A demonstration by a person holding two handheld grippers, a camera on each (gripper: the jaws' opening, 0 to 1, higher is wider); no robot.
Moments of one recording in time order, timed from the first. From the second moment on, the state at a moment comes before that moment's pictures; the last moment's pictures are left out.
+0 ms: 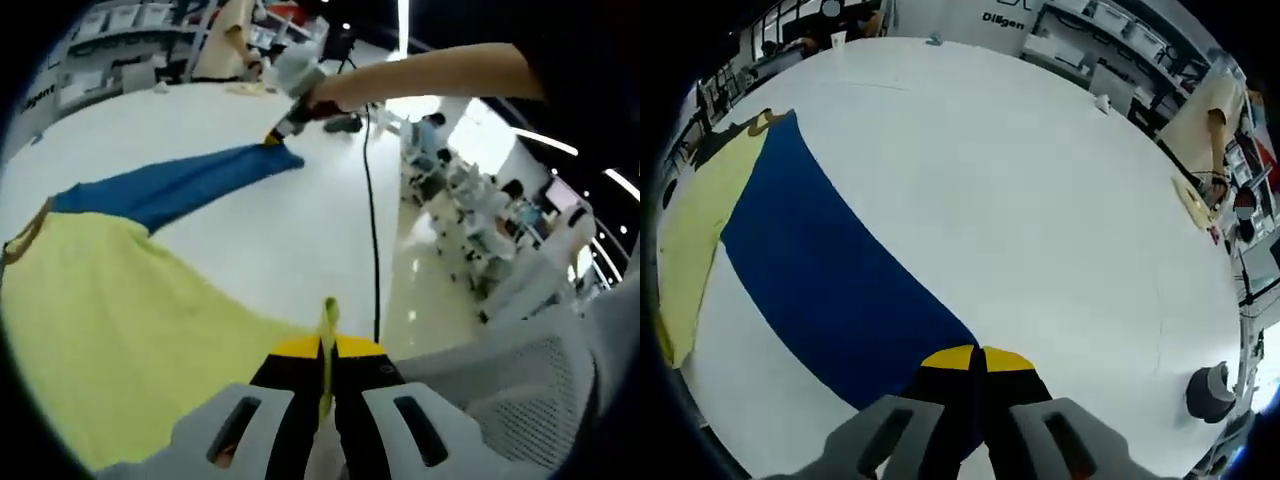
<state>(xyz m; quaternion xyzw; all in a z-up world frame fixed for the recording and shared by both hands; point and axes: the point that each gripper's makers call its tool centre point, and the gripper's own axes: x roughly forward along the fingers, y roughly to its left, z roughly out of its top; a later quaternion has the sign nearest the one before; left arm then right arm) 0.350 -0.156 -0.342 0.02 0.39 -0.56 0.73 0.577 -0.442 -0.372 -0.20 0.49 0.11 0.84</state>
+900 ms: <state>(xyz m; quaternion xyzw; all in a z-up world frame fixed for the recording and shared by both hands) 0.347 -0.117 -0.331 0.12 0.32 -0.58 0.74 0.566 -0.408 -0.383 -0.13 0.45 0.12 0.88</state>
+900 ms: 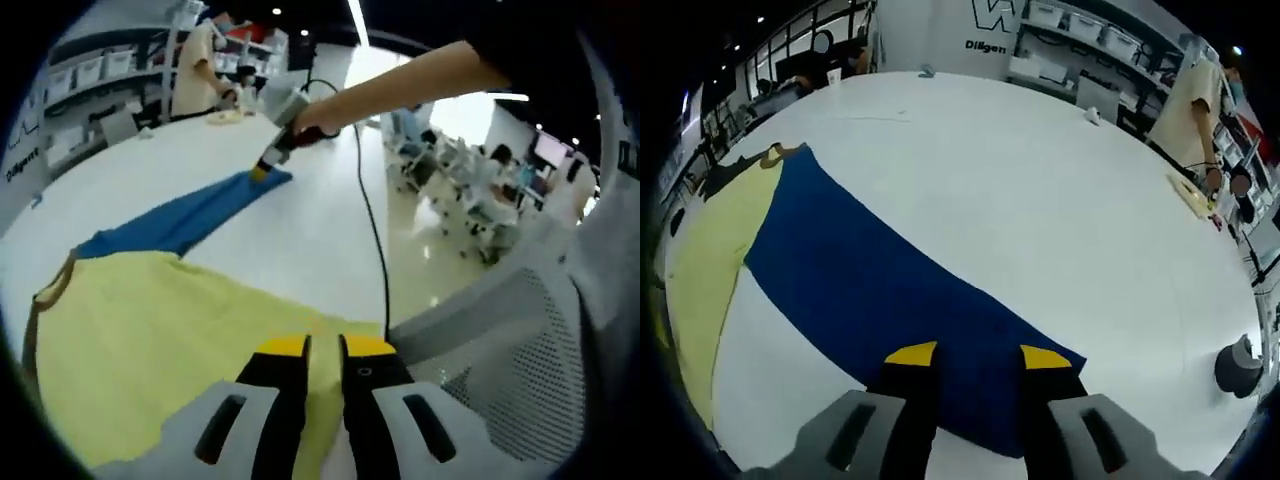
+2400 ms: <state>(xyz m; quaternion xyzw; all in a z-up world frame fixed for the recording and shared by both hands) 0.374 0.148 -0.365 -0.02 0.43 -0.29 0.85 0.466 -0.255 -0.361 -0.10 0.39 0.28 0.87</state>
